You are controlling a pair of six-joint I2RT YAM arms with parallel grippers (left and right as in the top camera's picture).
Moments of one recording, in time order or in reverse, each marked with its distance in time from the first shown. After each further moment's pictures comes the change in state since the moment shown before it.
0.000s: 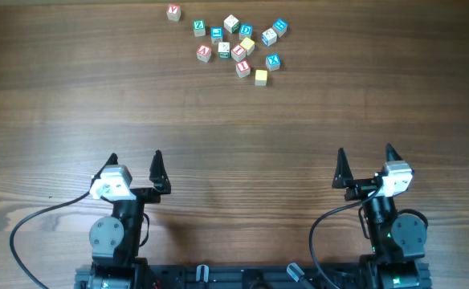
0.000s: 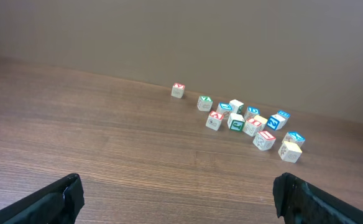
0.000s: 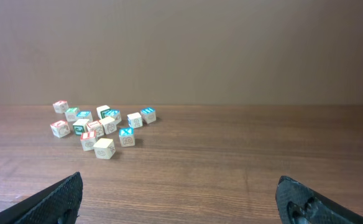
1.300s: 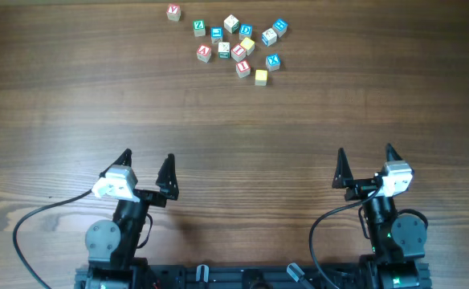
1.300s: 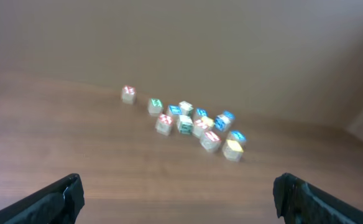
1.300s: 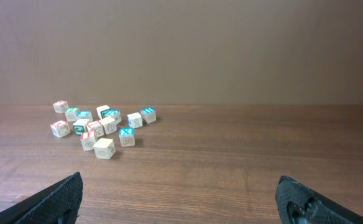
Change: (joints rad) left arm 0.000 0.001 0.060 -0.020 0.201 -0.073; right arm 0.000 0.000 0.000 0.000 0.000 0.000
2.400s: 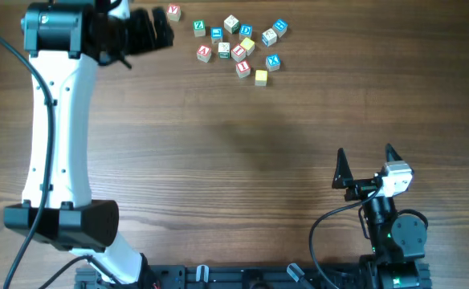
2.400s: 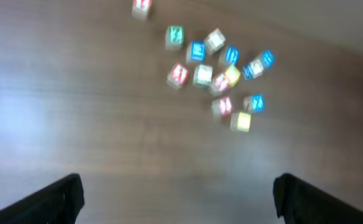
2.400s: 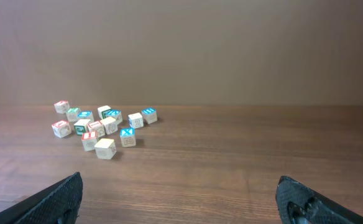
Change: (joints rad) left arm 0.000 1.815 2.077 -1.179 0.027 -0.002; right arm 0.000 -0.002 0.000 0.000 -0.004 0.000
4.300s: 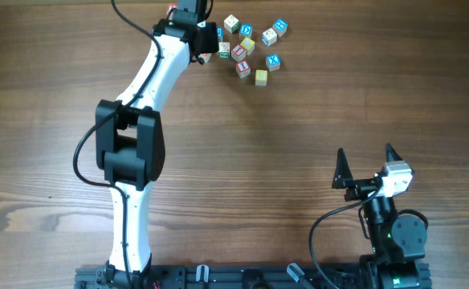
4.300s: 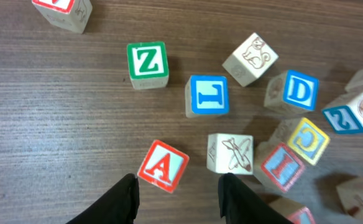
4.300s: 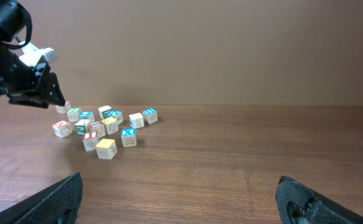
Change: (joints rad) left arm -0.190 0.507 -0.128 0.648 -0.229 0.006; right arm 0.000 -0.001 0.000 0.000 -0.003 0.000
